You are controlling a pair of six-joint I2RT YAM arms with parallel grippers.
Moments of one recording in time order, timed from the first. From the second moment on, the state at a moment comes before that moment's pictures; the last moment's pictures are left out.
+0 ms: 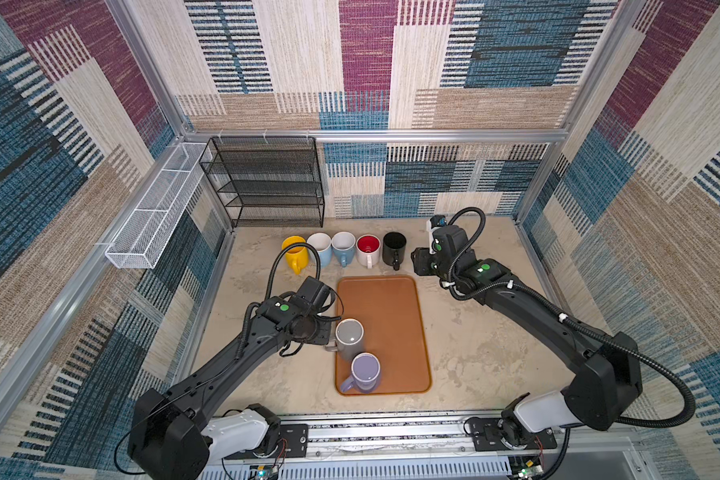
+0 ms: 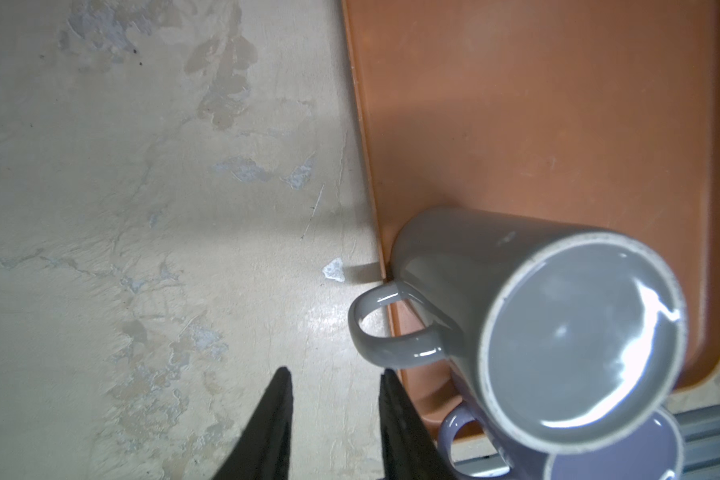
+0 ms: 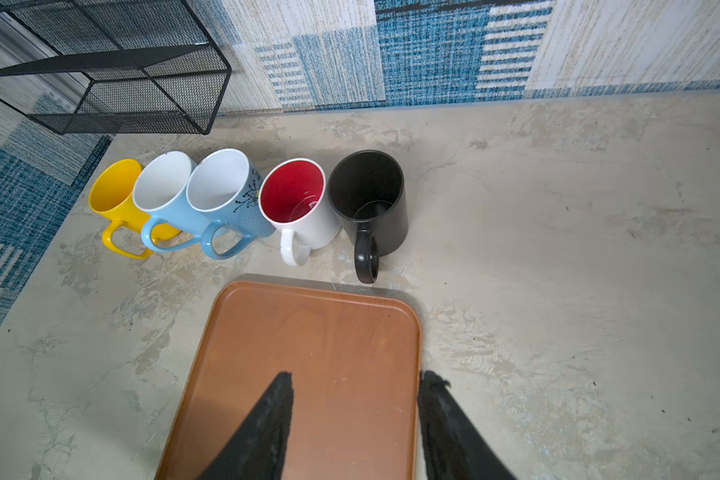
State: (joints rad) left arm -0.55 1.21 0.96 -0.96 -0.06 -0.38; right arm 0.54 1.45 1.25 -0.43 0.16 0.39
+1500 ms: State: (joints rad) left arm -0.66 1.32 1.02 -0.88 -0.13 -0.39; right arm 0.54 1.39 1.22 -0.42 0.17 0.39
